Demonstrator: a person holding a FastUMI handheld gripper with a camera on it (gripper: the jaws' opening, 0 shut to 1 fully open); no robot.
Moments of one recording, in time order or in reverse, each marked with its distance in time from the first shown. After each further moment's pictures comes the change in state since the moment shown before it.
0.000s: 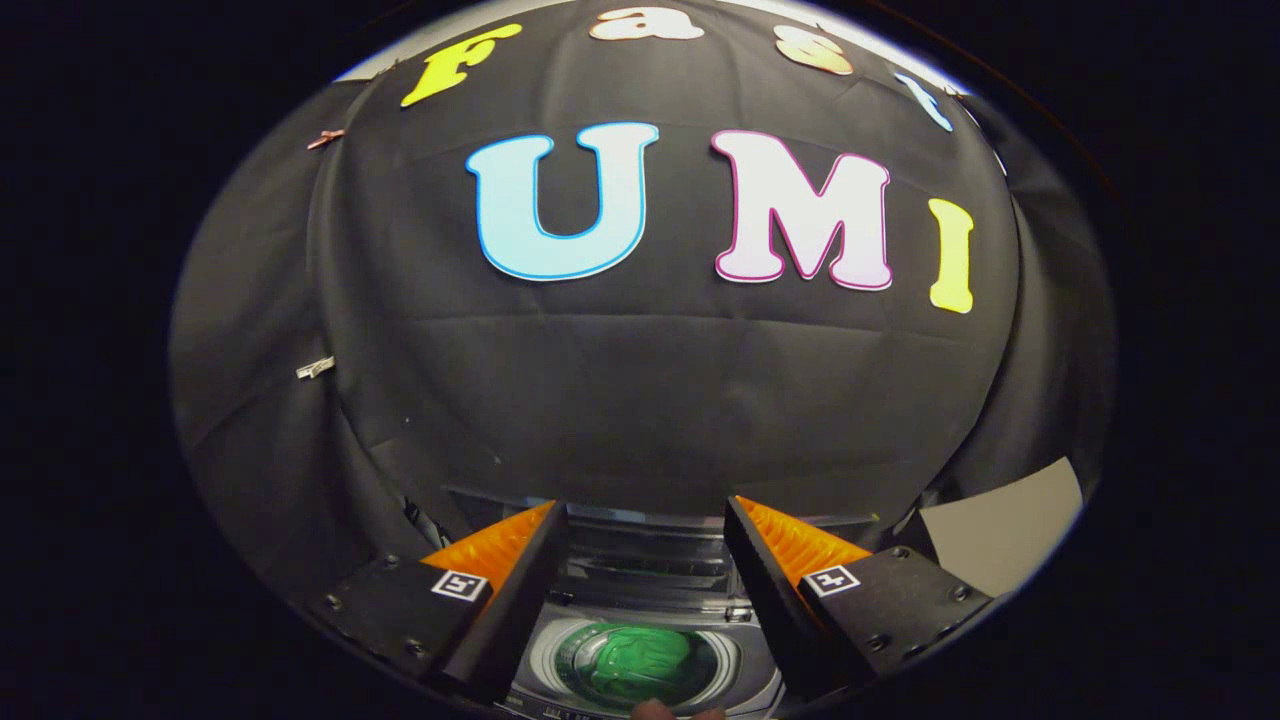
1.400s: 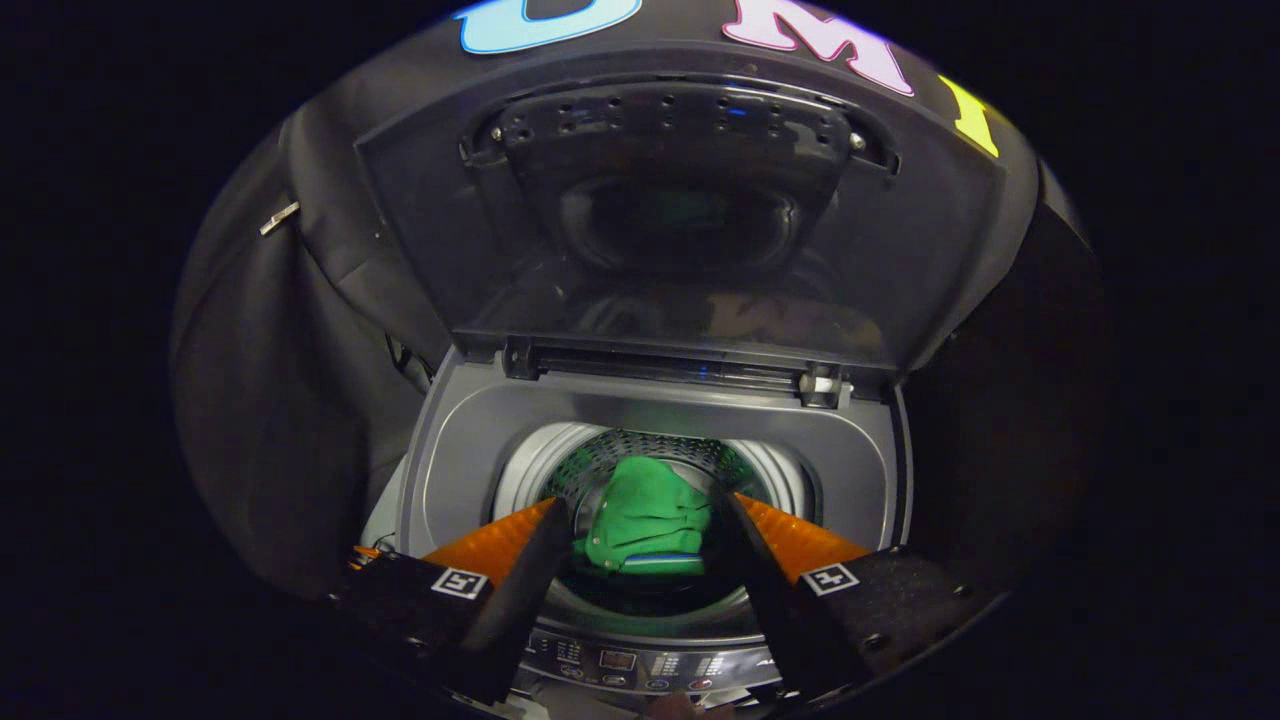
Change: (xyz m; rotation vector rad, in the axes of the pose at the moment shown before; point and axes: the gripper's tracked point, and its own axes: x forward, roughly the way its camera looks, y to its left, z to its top) arm -0.009 0.000 -0.270 -0.017 0.515 -0.017
